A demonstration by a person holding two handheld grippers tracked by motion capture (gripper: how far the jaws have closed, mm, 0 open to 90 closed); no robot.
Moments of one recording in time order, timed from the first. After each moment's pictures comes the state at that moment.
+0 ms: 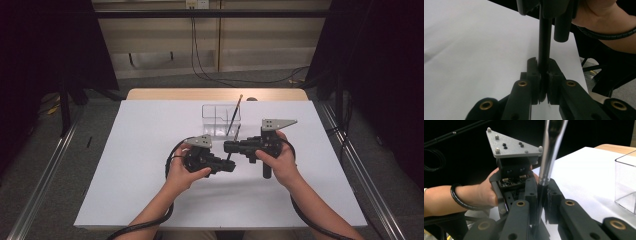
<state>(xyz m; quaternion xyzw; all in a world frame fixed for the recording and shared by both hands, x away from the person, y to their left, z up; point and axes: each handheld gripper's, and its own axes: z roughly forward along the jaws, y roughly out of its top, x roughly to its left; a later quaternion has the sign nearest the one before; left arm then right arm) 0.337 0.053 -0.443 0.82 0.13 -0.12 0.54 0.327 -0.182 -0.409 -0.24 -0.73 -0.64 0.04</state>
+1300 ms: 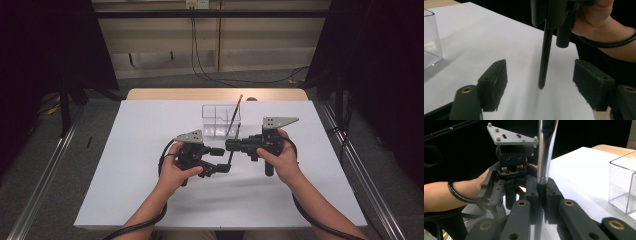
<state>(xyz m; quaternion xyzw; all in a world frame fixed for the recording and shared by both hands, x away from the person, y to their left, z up) 0.342 0.073 -0.435 0.80 0.16 -0.10 0.57 0.329 -0.187 -0.404 -0.23 -0.74 -0.63 0.03</state>
